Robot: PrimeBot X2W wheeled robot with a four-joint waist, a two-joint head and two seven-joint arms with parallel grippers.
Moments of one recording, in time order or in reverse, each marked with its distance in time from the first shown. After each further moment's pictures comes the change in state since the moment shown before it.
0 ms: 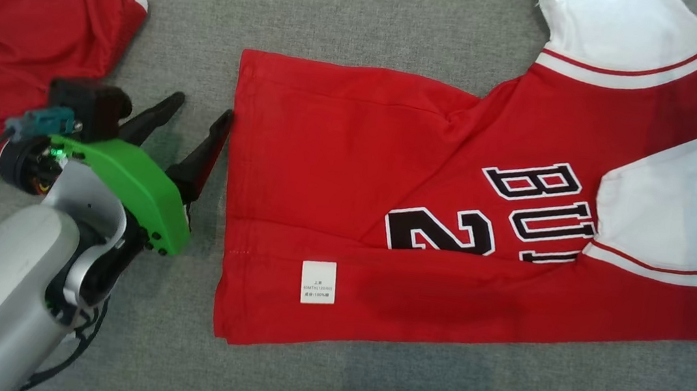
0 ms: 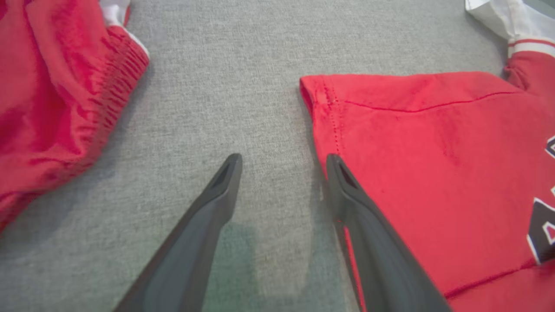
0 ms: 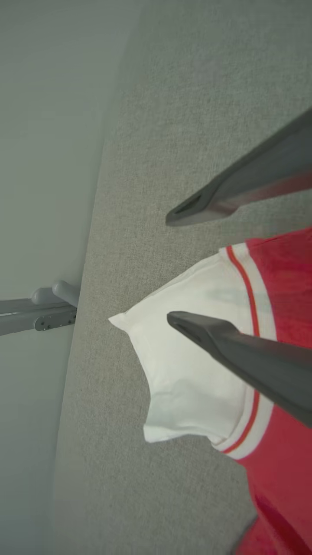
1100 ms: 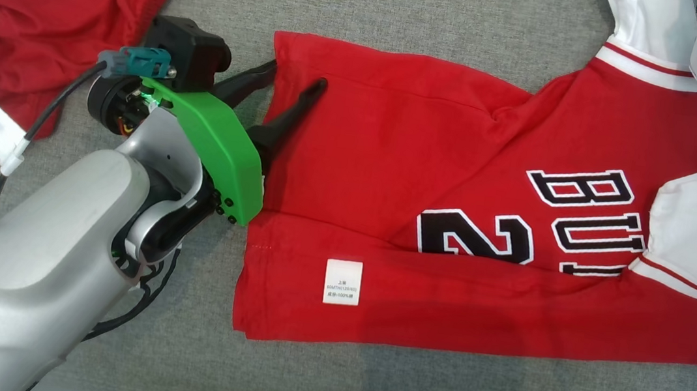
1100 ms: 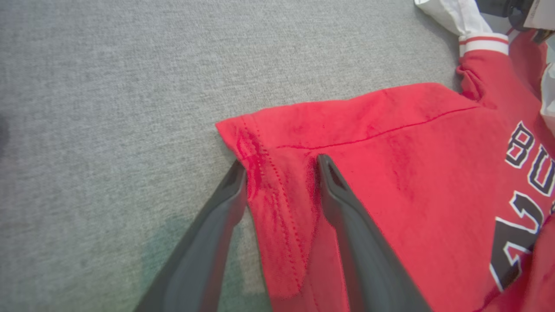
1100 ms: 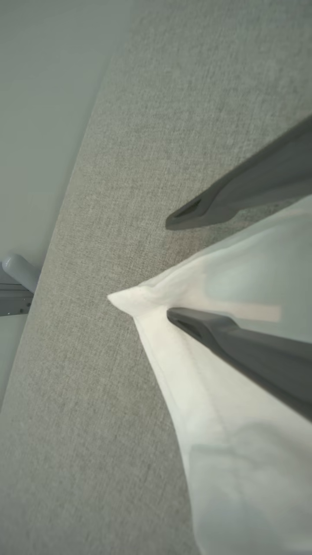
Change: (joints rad) left arm -0.215 -0.149 -0.089 0.087 0.006 -0.135 0.079; right arm -0.337 -0.026 0.207 0.446 -0.063 0.000 -0.070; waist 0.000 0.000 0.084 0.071
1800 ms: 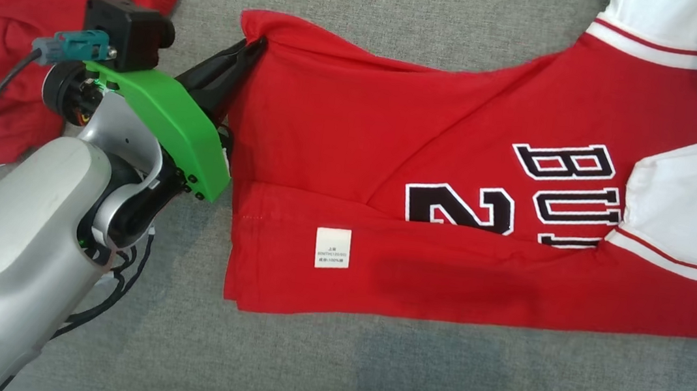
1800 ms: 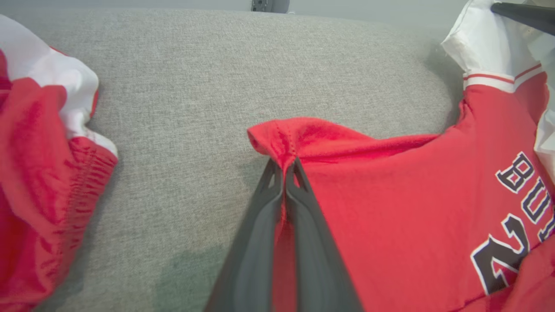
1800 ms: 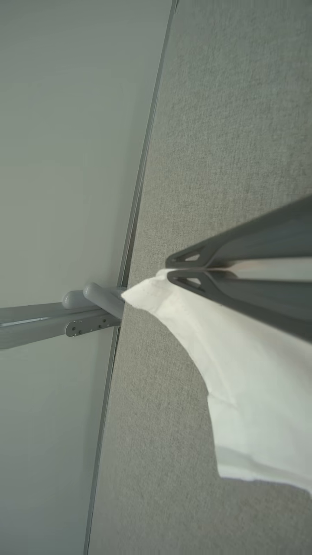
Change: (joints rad) left arm 0.012 0.028 0.064 0.022 -0.023 0.035 -0.062; right arm 0.006 0.006 -0.116 -0.006 0.034 0.000 -0.138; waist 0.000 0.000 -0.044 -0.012
